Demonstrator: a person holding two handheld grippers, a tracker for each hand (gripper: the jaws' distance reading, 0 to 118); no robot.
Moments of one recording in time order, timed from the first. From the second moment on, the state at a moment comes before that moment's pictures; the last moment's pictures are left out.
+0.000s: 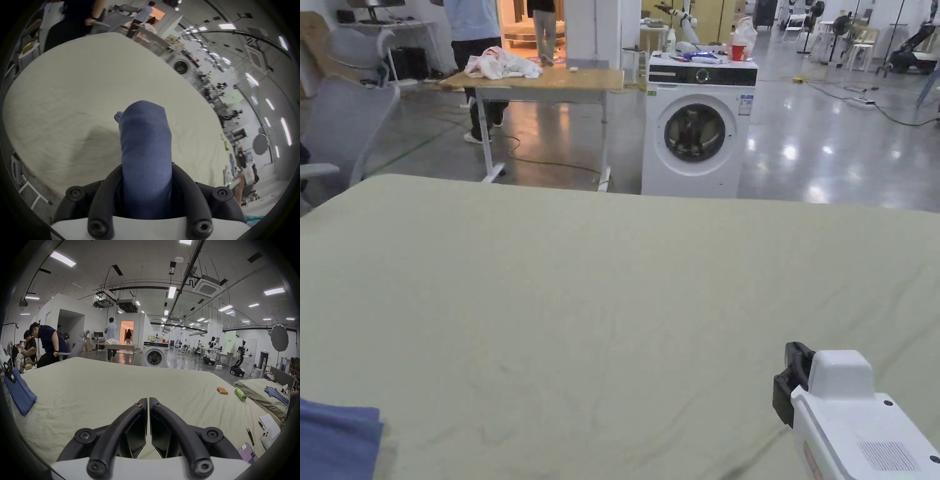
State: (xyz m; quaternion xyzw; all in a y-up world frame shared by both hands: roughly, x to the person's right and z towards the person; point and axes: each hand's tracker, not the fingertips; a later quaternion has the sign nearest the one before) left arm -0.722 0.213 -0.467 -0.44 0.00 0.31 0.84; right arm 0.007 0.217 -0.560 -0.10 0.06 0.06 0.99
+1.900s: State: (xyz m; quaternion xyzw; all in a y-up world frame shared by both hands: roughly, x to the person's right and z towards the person) left arm -0.339 0.211 -0.555 -0.08 0.07 -0.02 0.99; right arm 0.011 0.214 -0.565 -0.08 0.03 0.01 1.00
